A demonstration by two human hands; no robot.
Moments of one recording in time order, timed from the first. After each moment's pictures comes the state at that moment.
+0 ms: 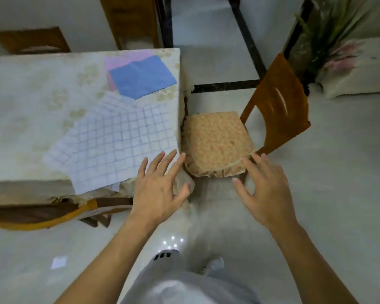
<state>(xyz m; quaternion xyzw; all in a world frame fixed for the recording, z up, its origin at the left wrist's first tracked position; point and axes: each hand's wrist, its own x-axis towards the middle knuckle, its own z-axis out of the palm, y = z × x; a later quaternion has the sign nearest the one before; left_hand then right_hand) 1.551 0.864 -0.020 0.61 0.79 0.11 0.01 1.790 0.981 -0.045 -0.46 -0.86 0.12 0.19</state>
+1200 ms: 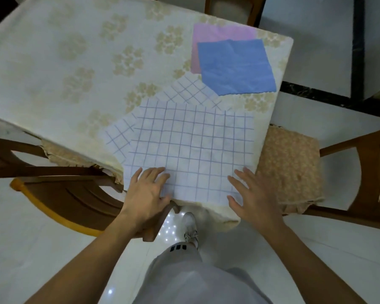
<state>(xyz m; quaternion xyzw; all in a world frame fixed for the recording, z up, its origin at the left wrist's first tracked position) 1.280 0.813 -0.144 0.47 0.87 0.02 0.11 1.504 1.051 -0.162 -0.17 -0.97 0.12 0.12</state>
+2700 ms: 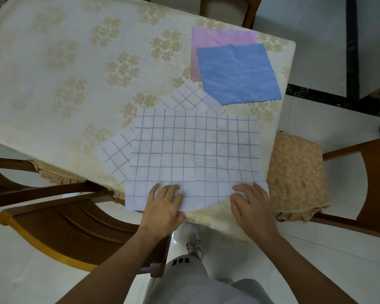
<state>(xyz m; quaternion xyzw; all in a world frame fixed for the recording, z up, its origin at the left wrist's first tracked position) 1.264 0.839 -0.194 0.53 0.84 0.01 0.10 1.455 1.044 -0.185 -0.19 -0.95 0.11 0.20</state>
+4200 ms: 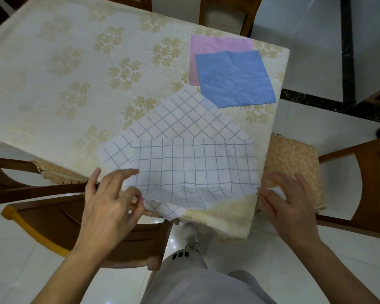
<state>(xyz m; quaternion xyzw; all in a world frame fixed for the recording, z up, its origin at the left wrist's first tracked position) 1.239 0.791 -0.045 0.48 0.87 0.10 -0.05 1.497 1.079 -0.099 -0.17 -0.95 0.06 0.24</state>
